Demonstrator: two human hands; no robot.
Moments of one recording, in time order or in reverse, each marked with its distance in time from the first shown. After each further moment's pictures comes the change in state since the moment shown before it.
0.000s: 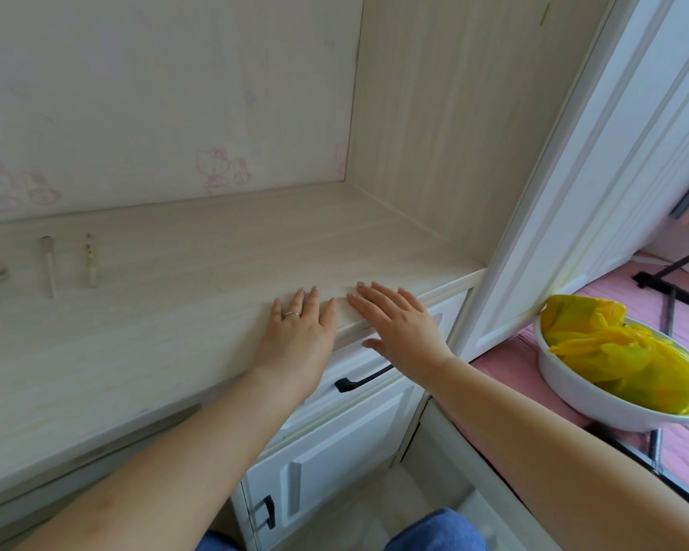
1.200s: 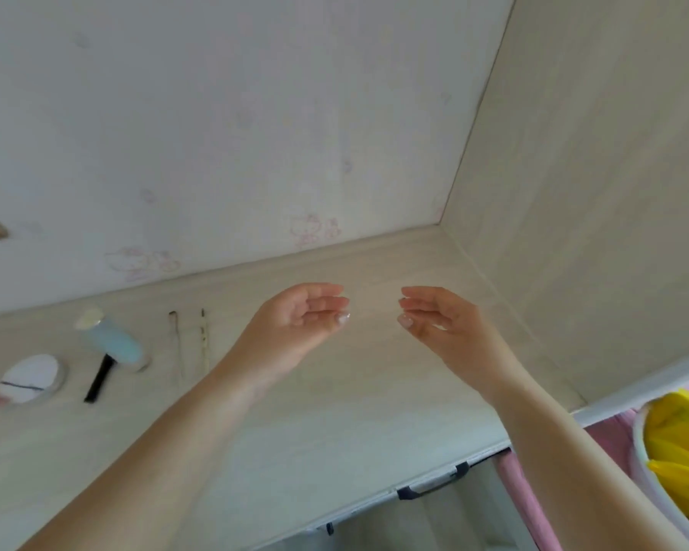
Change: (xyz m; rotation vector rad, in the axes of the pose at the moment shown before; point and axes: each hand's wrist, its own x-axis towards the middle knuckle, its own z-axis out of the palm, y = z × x) left_hand 0.070 -0.151 -0.191 -1.564 0.052 -0.476; right_hand 0.197 0.016 -0.160 1.317 -0.213 0.474
